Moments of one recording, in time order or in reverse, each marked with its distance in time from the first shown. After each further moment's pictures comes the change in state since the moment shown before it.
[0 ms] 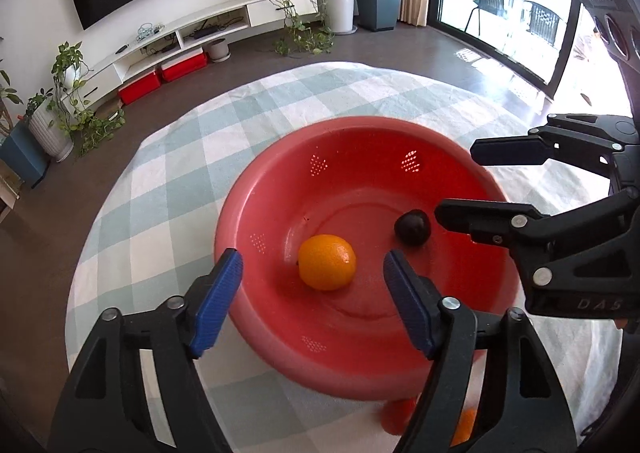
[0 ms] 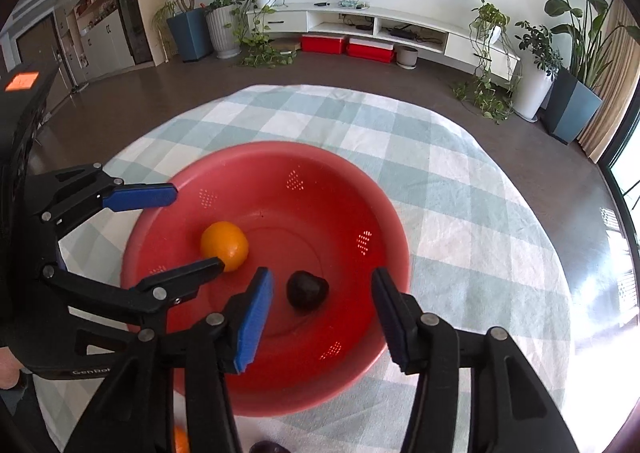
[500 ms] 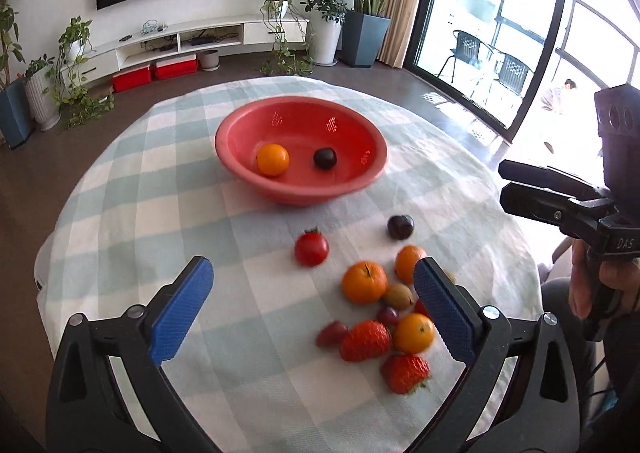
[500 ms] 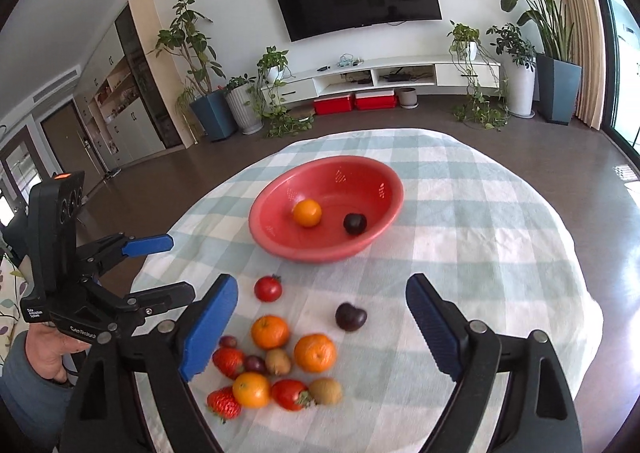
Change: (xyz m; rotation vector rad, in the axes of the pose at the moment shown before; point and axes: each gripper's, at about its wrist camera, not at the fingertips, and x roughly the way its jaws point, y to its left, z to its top) left arm -0.135 -0.028 -0.134 -0.144 -0.107 -0.153; right arm -0.131 0.024 -0.133 0.171 -0.219 0.135
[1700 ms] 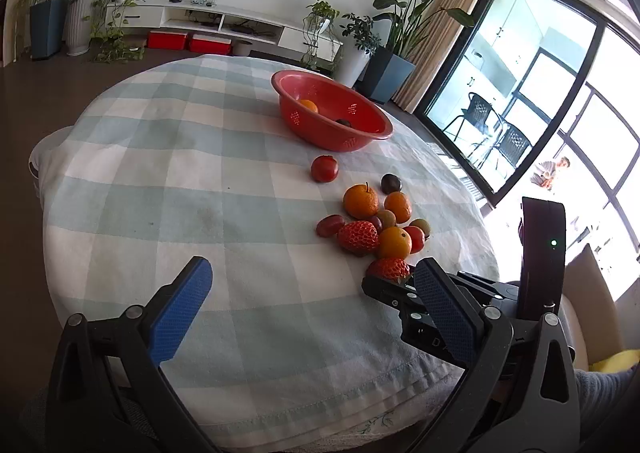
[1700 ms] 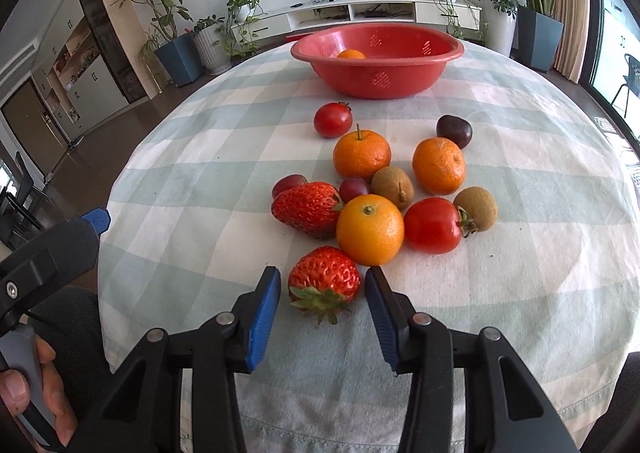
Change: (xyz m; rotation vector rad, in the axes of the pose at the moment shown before) left arm -0.062 0.027 -0.109 -0.280 -0.101 -0.074; right arm 0.064 0.092 -0.104 0.037 0.211 -0.146
